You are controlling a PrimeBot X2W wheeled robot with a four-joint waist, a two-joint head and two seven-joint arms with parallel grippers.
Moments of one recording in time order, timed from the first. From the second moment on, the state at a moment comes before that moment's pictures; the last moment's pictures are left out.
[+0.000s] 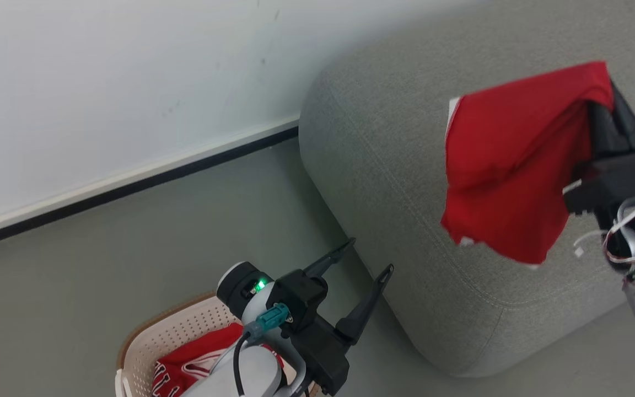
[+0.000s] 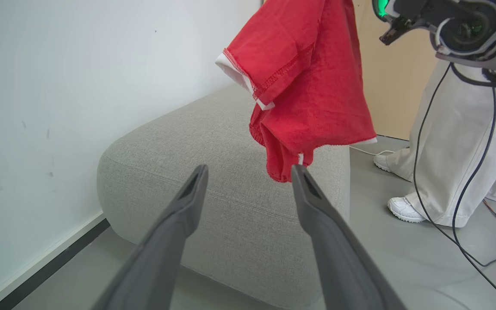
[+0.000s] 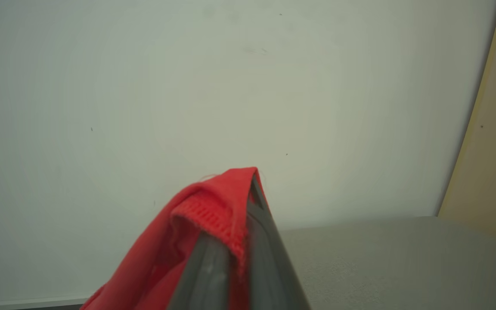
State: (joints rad) left arm -0.49 0.12 -0.85 0.34 -0.51 -0.03 -0.19; right arm -0.62 -0.39 0.30 0.35 0.39 0.02 -0.24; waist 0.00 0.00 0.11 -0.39
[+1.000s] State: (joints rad) left arm -0.74 0.20 -0.78 0.16 -0.42 0.02 -0.06; right arm -1.30 -0.51 0.16 0.76 0.43 0.04 -0.20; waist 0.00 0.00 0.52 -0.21
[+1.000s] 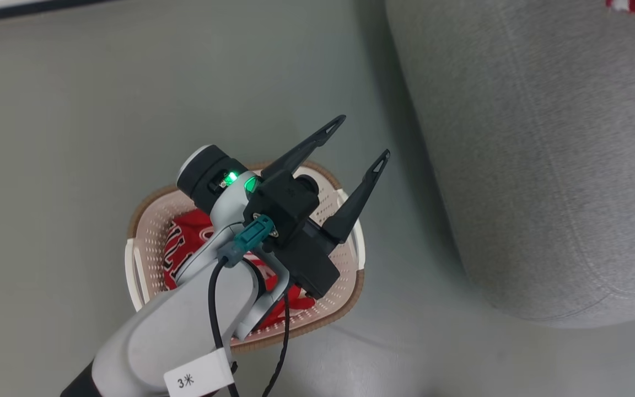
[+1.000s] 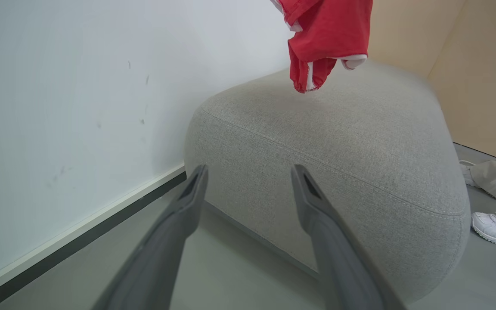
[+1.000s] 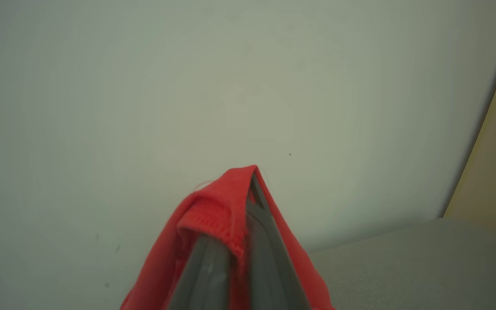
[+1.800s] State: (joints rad) left arm -0.78 0.22 -0.79 0.13 -0.38 0.03 -0.04; right arm -1.36 -0.48 0.19 1.05 0.37 0.02 -0.24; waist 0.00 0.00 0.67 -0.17
